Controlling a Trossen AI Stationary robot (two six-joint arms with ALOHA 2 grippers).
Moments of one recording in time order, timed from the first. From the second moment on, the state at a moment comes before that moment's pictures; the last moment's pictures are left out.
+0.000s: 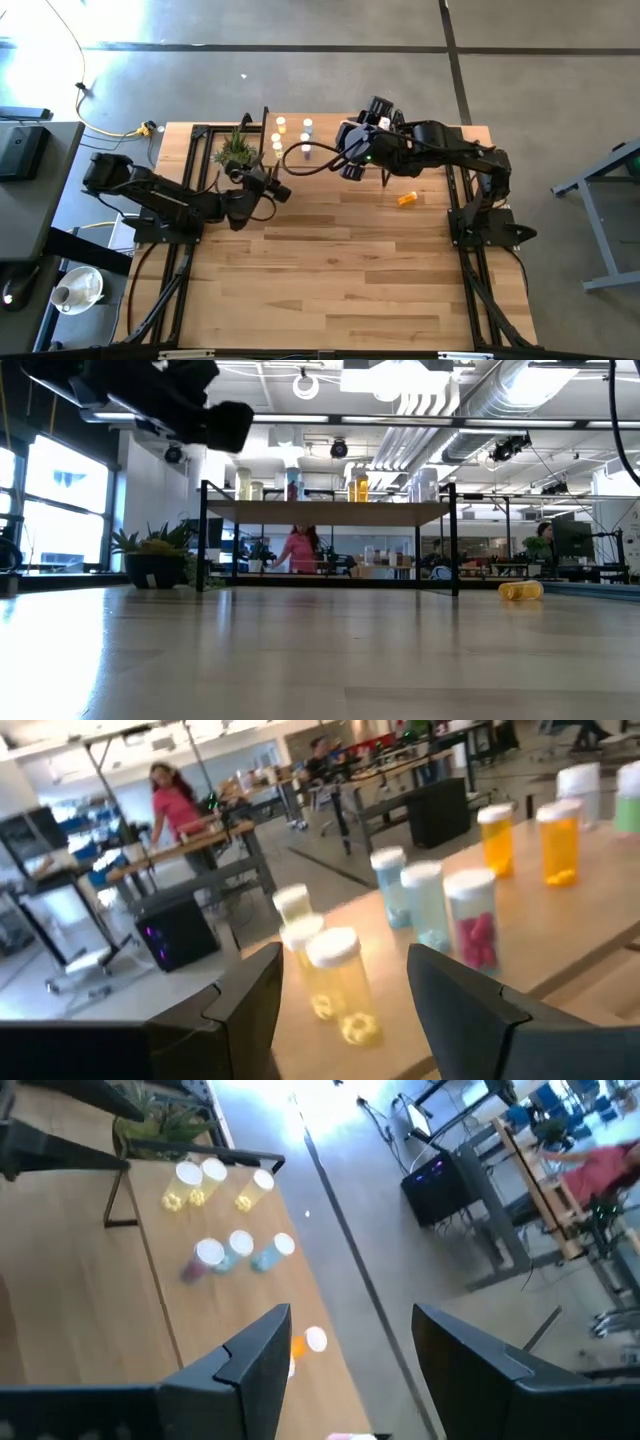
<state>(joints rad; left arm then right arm) -0.02 1.31 0.52 0.64 -1.33 0.13 0.04 1.83 2.34 -1.30 0.80 -0.15</state>
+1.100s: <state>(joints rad) 0.07 0.88 0.52 0.08 -0.41 -0.08 0.07 1.39 1.61 -1.54 0.73 0.77</state>
